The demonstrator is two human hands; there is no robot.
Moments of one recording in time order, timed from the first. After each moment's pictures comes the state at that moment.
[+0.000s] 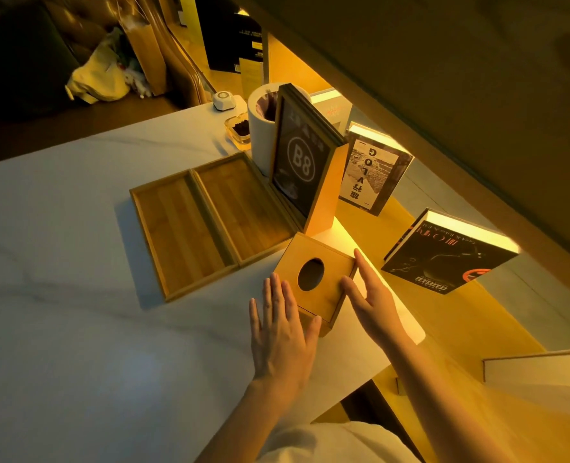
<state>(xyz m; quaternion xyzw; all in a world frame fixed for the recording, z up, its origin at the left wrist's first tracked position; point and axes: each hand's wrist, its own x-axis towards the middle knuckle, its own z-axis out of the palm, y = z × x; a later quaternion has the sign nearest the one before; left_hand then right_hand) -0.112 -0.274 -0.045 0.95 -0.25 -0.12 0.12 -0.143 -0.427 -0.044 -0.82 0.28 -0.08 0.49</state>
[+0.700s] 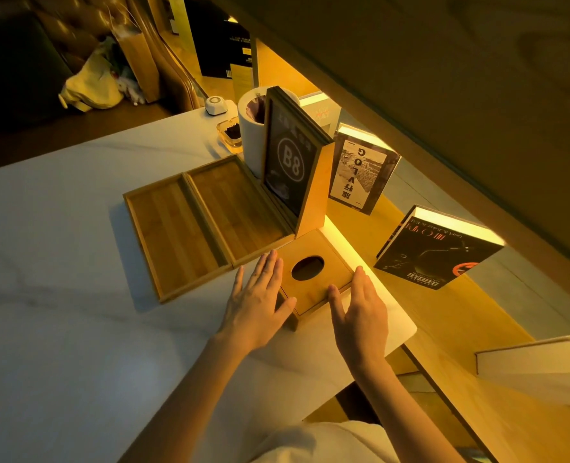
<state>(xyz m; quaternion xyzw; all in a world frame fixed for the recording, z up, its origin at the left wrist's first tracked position) -0.048 -0.261 -0.041 0.90 -0.39 -0.15 0.10 -0.158 -0.390 -0.052 -0.88 0.38 -0.12 0.27</state>
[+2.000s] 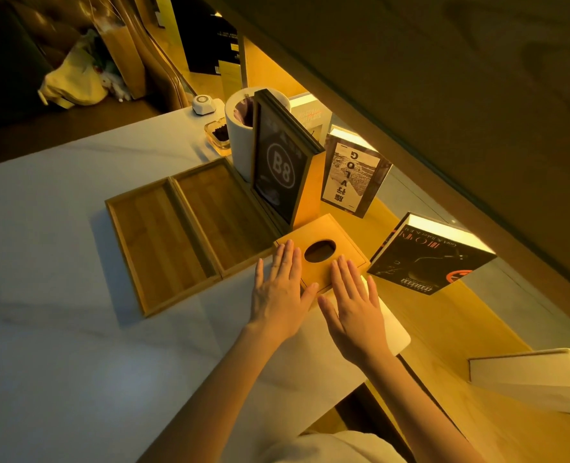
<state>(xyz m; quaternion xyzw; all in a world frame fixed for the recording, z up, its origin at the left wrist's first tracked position) -0.045 -0.325 -0.057 0.91 -0.37 -0.10 0.13 -0.149 -0.427 -0.061 -0.95 0.23 -0.01 0.20</state>
